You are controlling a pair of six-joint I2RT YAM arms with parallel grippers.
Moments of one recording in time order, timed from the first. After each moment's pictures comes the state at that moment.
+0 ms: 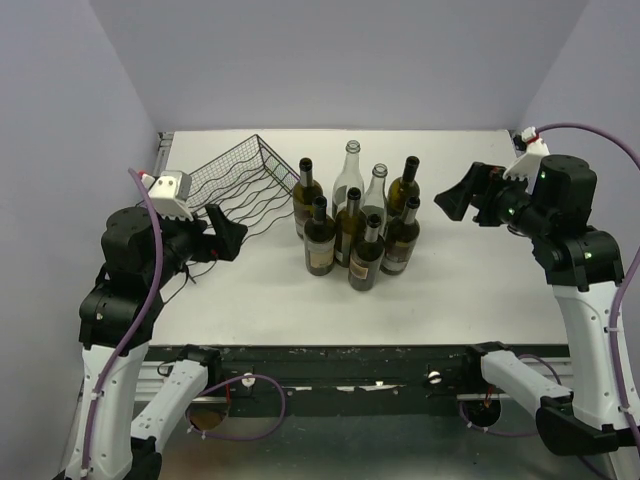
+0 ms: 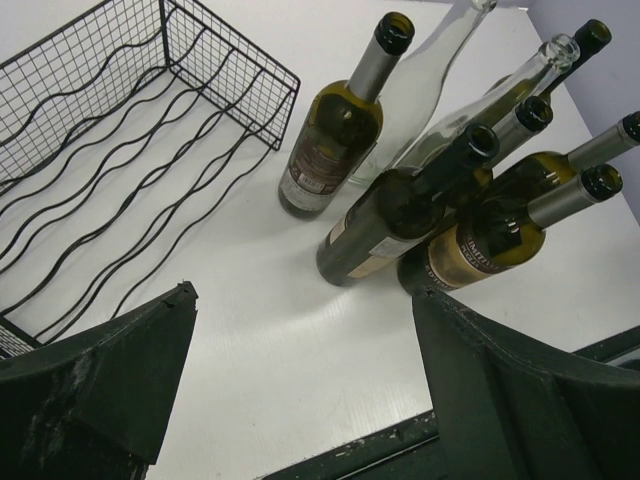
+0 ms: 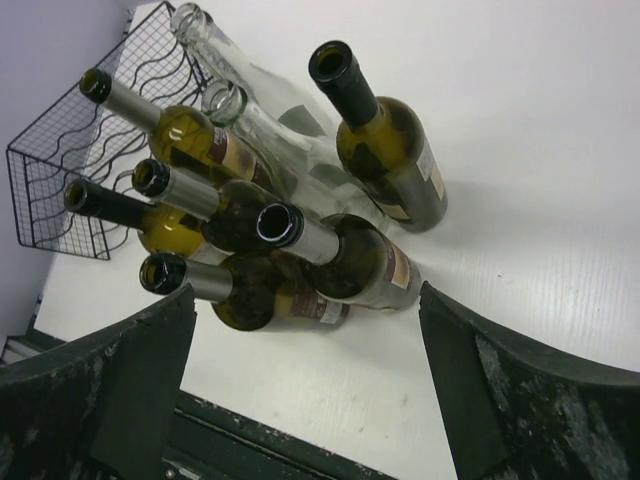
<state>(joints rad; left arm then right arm) -0.18 0.72 1.27 -0.85 0.23 -0.27 0.14 0.98 1.44 -0.88 -0.27 0.31</state>
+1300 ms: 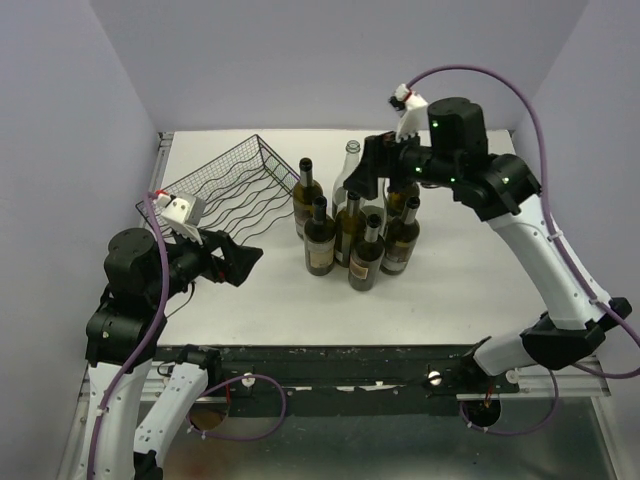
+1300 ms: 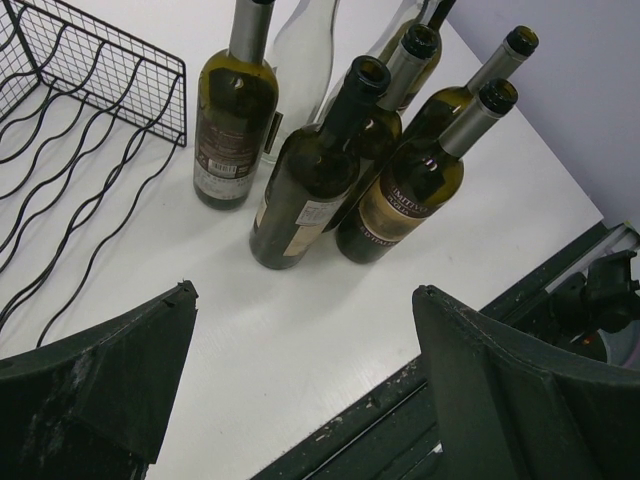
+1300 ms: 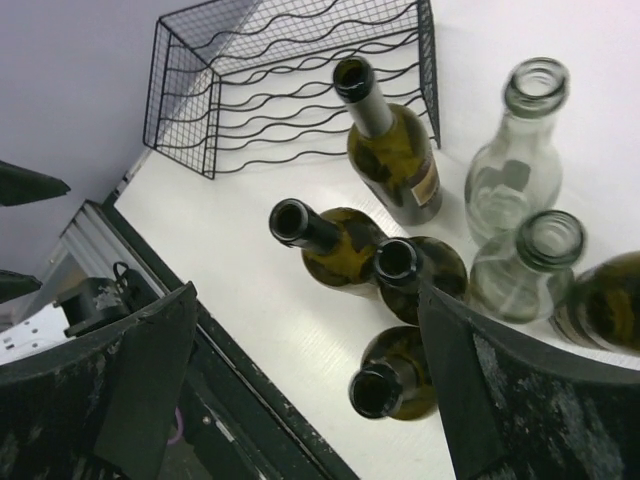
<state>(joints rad) -0.18 0.59 1.10 -0.76 0.48 -0.23 0.58 1.43 1.87 -0.87 -0.29 0.26</state>
